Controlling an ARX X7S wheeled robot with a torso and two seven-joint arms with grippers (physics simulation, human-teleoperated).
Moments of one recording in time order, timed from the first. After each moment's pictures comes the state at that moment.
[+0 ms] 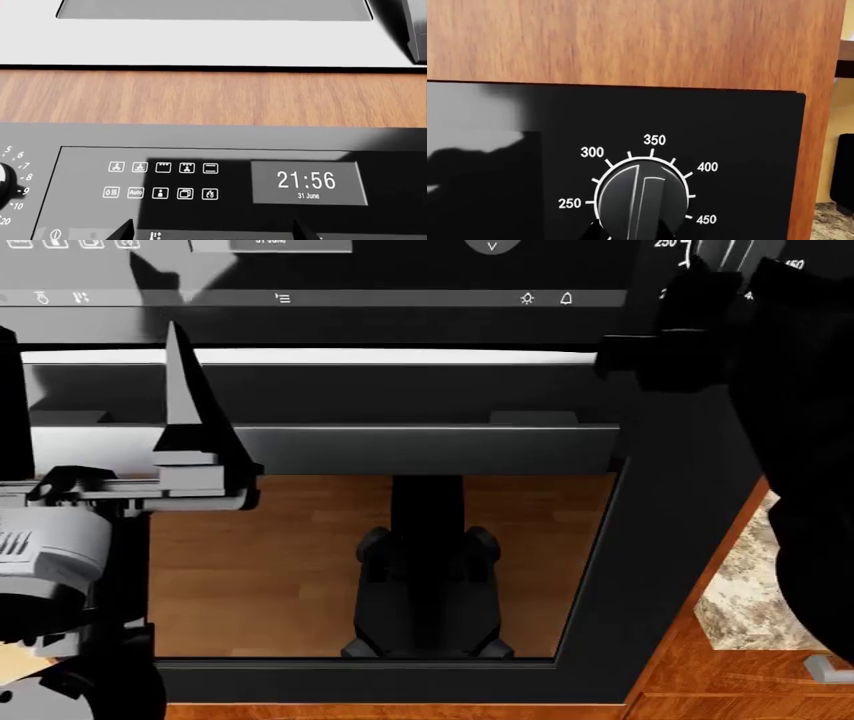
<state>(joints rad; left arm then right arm) -0.34 -0.42 0.12 0.77 -0.33 -0.22 -0.40 1.46 0.90 -0.74 -0.62 1.75 0.63 1.37</state>
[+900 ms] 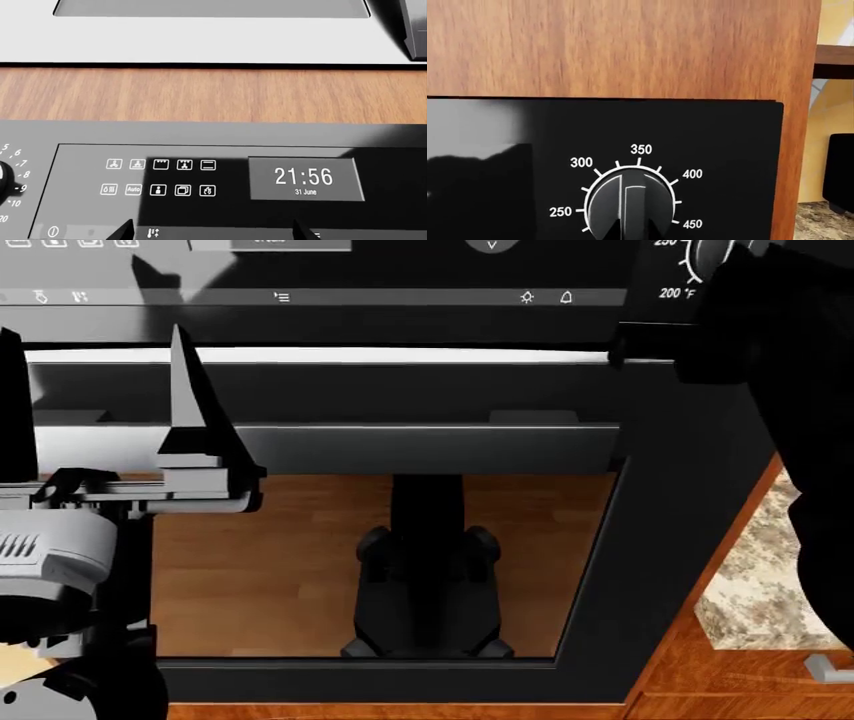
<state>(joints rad) -0.34 -0.43 0.13 0.77 -0.33 -0.21 -0.41 1.49 0.91 -0.73 -0.63 1.79 0.63 1.40</state>
